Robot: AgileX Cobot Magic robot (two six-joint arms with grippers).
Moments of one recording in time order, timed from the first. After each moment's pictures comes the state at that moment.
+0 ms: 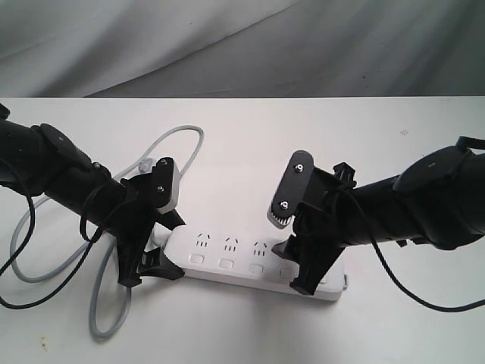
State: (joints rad) left arm -0.14 2.01 -1.02 -0.95 0.70 1.99; right arm 0.53 1.71 -0.76 1.28 0.20 -1.90
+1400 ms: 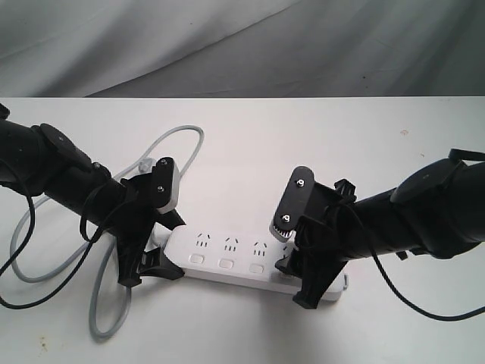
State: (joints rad) left arm -0.14 2.01 -1.02 -0.95 0.70 1.99; right arm 0.52 1.75 -0.74 1.28 0.21 -1.90
